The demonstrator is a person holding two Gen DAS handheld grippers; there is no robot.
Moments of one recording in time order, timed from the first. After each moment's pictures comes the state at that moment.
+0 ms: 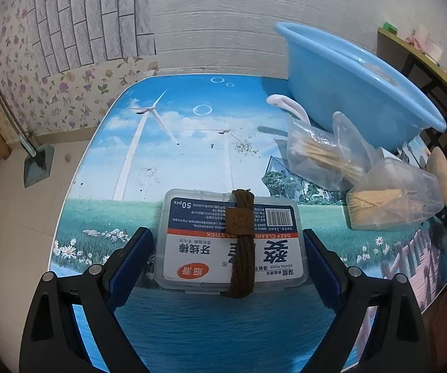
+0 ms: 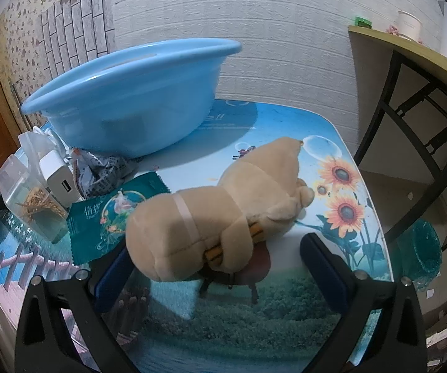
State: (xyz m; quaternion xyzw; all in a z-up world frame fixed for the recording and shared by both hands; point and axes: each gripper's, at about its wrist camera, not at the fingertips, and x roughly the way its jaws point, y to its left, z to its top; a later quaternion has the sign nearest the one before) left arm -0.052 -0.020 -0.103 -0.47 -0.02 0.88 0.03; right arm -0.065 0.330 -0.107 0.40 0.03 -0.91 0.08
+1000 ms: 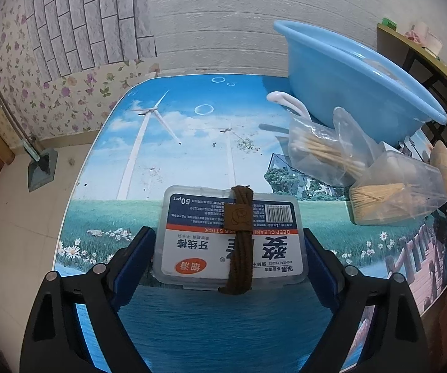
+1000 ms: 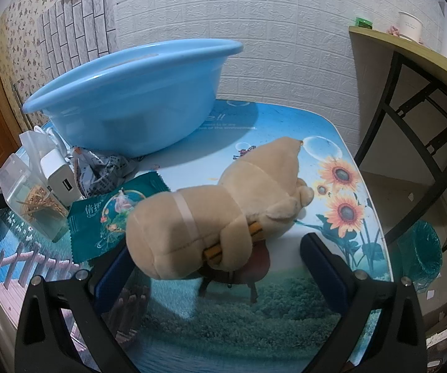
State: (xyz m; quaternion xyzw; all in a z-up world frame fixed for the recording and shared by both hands) left arm -0.050 -0.016 -0.106 -0.47 -0.01 0.88 0.02; right arm -0.064 0.332 -0.106 0.40 0.03 -0.91 0.08
